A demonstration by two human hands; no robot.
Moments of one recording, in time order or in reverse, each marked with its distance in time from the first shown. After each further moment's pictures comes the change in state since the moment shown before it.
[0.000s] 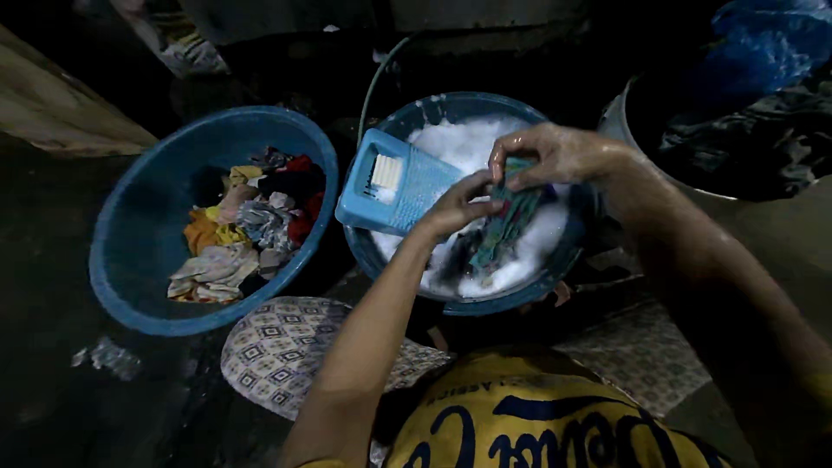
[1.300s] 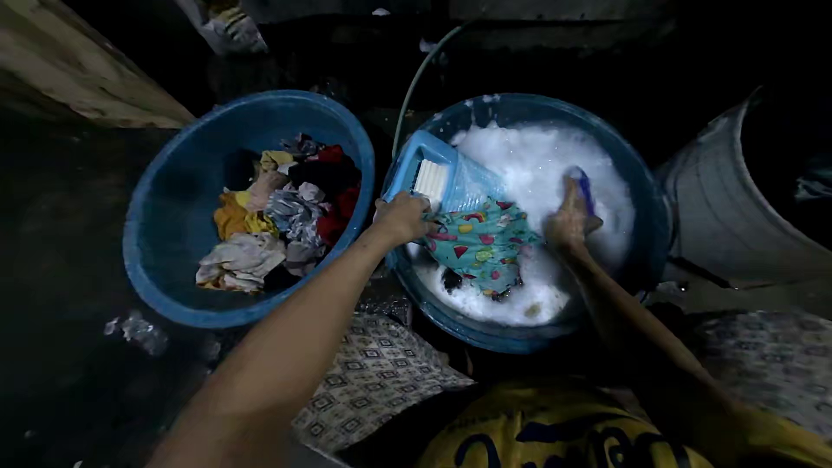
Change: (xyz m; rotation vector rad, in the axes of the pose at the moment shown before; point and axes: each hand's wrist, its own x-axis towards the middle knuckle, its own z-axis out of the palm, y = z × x) left_hand -0.028 -0.061 -0.166 1.030 -0.074 -0.612; right_hand 0.055 0.184 0.113 -0.422 0.770 0.891
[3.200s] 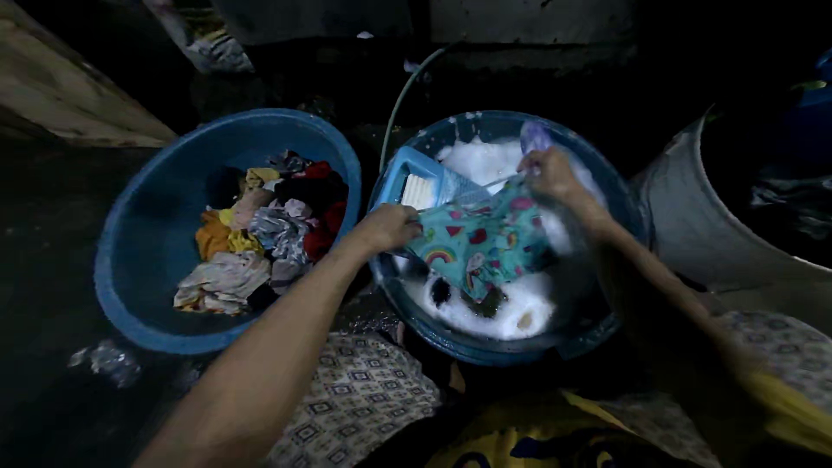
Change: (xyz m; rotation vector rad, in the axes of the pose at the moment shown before) left_hand -0.010 0.008 -0.019 -0.071 -0.030 0.150; right_hand 0.060 -0.053 -0.082 0.127 -0.159 -0.350
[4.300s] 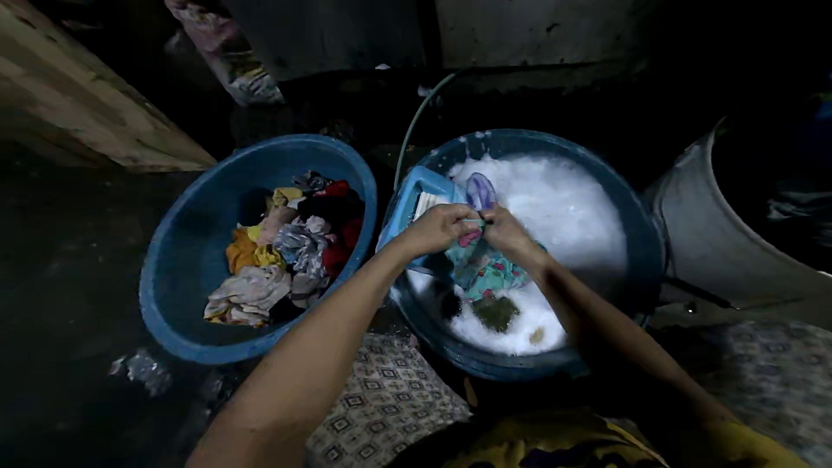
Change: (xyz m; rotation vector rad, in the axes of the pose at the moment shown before) left_hand 0.011 0.048 -0.012 -0.463 0.098 0.370; right_hand -0.039 -0.061 0.077 0.467 -0.196 0.046
